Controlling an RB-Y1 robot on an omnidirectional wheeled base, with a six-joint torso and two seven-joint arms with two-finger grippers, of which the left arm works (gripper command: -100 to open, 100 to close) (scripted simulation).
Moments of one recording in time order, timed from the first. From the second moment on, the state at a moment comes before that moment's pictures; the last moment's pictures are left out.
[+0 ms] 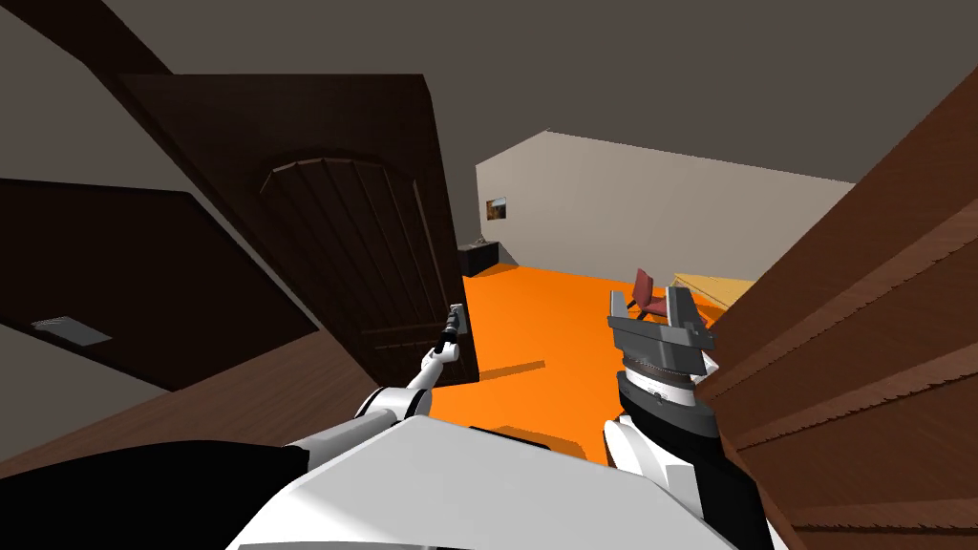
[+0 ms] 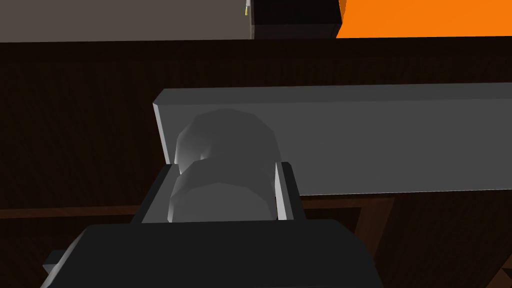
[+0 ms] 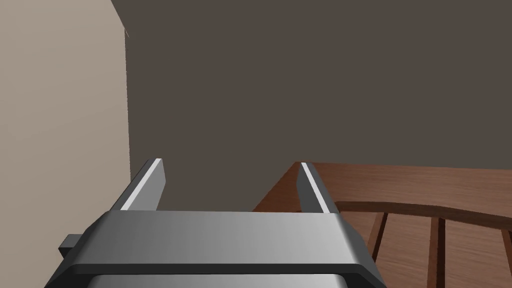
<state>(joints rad) -0.46 0.16 0.24 -0.63 0.20 -0.47 -0.10</state>
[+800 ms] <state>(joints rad) -0.47 0.13 0.32 -0.62 0.22 -0.48 -0.18</state>
